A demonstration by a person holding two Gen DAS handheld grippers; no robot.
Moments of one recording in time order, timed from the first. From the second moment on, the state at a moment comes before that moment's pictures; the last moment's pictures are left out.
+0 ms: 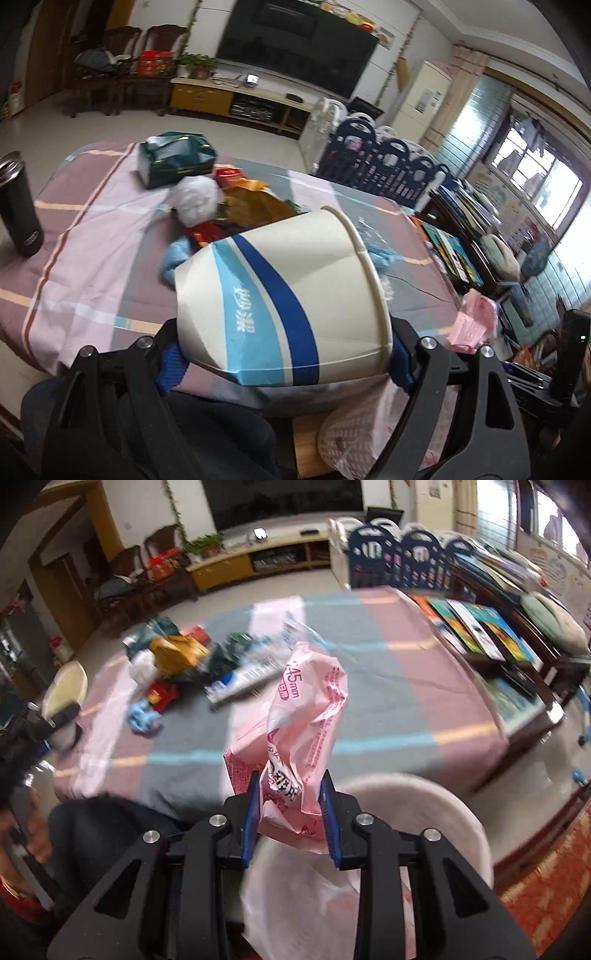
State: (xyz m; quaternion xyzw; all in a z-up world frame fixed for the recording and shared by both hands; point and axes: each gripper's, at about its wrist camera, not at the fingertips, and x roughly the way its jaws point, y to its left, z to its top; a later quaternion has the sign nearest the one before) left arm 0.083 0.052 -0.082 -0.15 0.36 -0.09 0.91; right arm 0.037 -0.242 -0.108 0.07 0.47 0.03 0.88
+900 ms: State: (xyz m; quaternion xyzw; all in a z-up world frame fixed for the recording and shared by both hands) left arm 0.023 -0.183 -0.154 0.12 0.44 -0.38 0.80; right arm -0.036 -0.404 -0.108 0.24 0.42 -0.17 0.86
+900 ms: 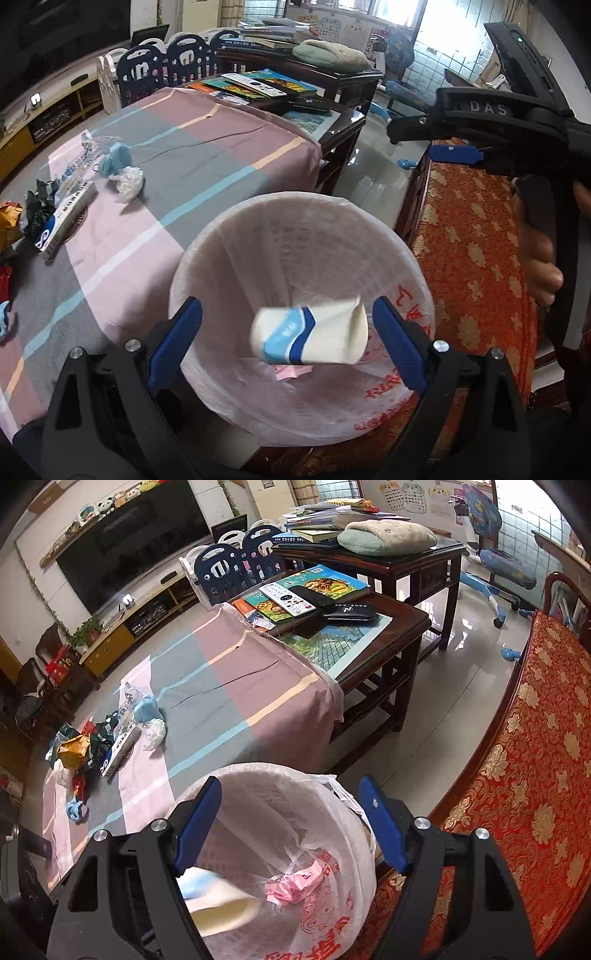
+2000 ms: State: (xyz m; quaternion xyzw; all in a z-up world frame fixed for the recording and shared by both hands) left arm 0.243 0.130 -0.220 -0.16 0.53 0.10 0.83; right arm 0.052 -0.265 -0.127 0.10 0.44 -0.06 0.89
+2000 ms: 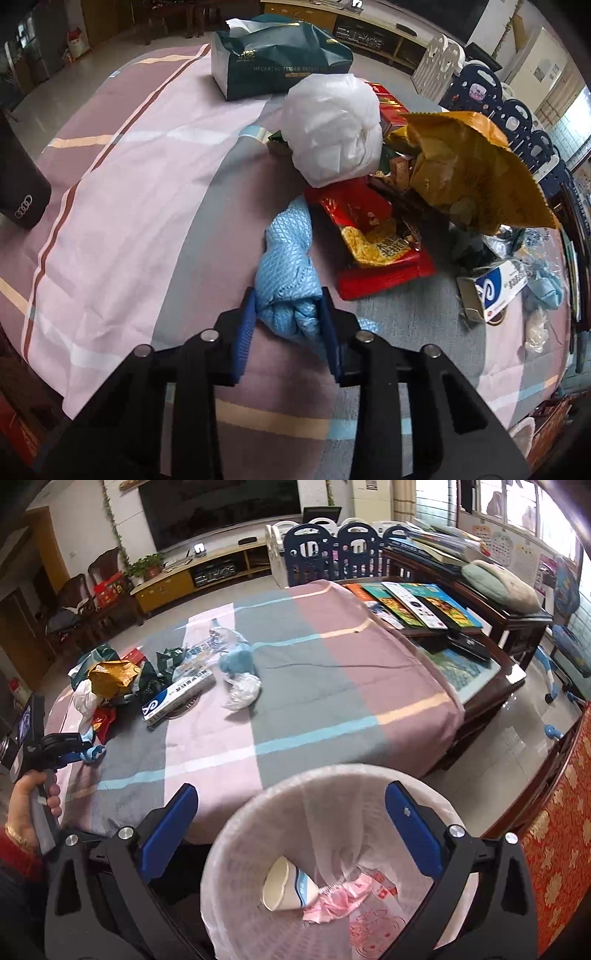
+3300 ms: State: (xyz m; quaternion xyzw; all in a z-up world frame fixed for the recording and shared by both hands) left arm 0.151 0.069 -0.199 -0.15 0.47 0.04 0.87; right arm 0.119 -0.173 -0.176 0.07 0.50 0.04 0.86
